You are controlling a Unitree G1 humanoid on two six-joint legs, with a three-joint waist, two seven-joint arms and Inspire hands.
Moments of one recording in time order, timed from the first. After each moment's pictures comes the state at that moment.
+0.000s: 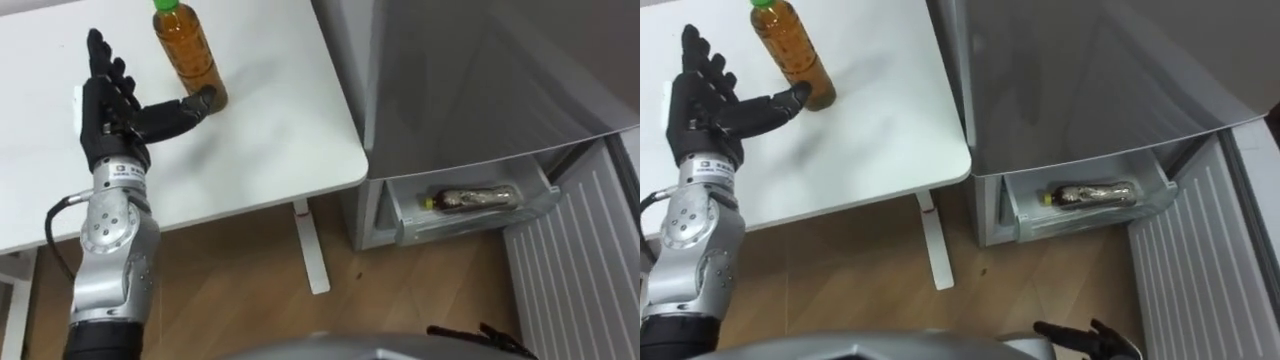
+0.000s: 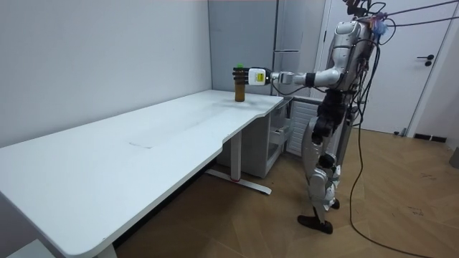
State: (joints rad) left arm 0.10 0.20 0.12 0.05 -0.30 -0.09 0.18; right arm 0.14 -0.27 -0.16 1.34 0.27 -0.05 0.11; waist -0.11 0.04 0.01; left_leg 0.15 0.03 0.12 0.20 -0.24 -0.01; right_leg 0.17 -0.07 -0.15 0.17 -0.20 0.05
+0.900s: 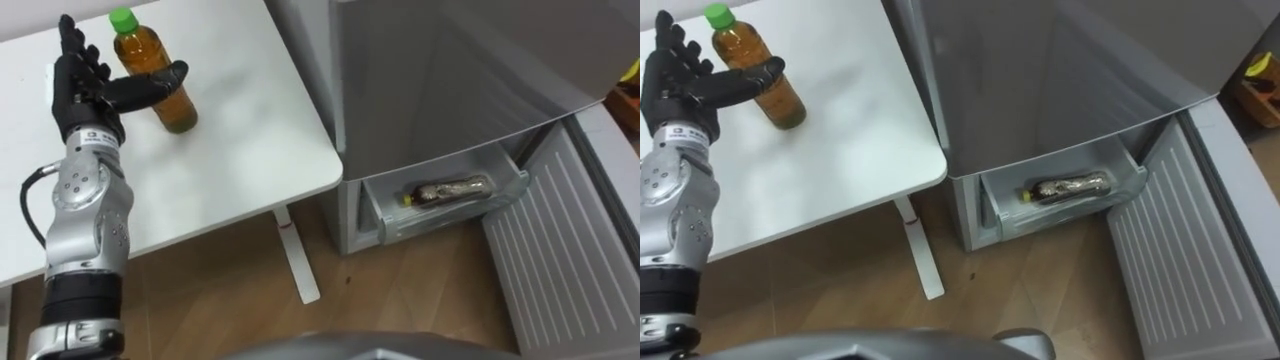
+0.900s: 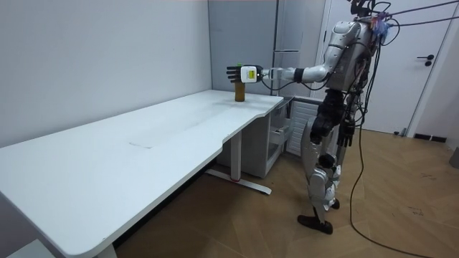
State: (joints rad) left arm -0.08 0.27 0.19 0.21 -0.36 0.04 0.16; right arm 0.20 -0.24 -0.15 1.31 -0.20 0.16 0.10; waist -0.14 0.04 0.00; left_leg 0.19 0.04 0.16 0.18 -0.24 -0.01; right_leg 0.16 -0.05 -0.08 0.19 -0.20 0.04
